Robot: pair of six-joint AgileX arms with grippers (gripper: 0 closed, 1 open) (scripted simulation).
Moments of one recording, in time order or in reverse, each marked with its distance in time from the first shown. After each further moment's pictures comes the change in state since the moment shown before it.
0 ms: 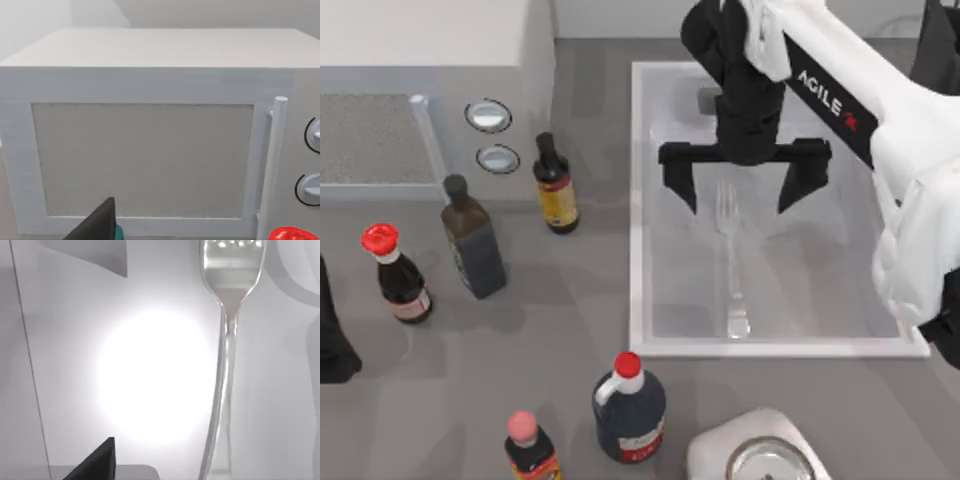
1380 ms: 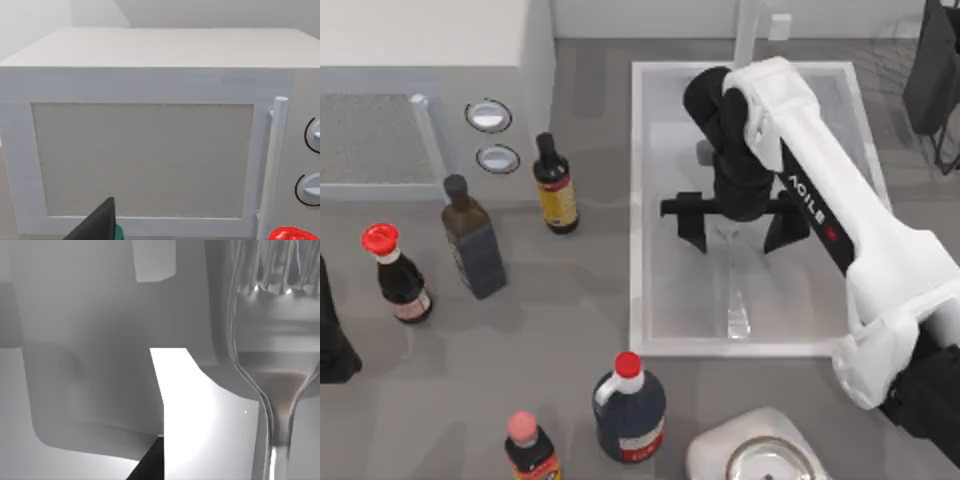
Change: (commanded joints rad) left arm 0.000 0.000 0.000 0.000 0.000 0.000; right arm 0.001 0.547 0.724 -0.137 0.009 -0.002
